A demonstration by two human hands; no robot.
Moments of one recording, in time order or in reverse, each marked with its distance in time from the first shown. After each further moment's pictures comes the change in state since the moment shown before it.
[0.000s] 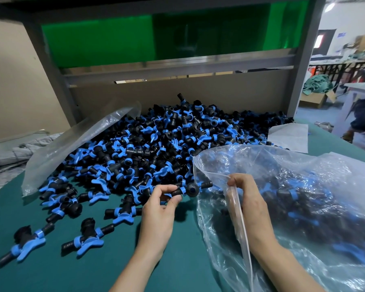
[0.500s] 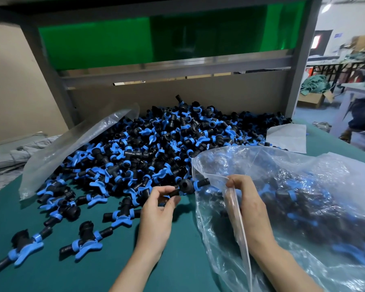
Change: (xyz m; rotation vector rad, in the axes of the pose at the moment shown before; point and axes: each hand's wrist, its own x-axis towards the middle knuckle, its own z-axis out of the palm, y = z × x) left_hand 0.004 -0.005 0.000 -0.024 -0.019 -0.023; right_hand -0.001 0.000 -0.001 0.021 -0.011 0.027
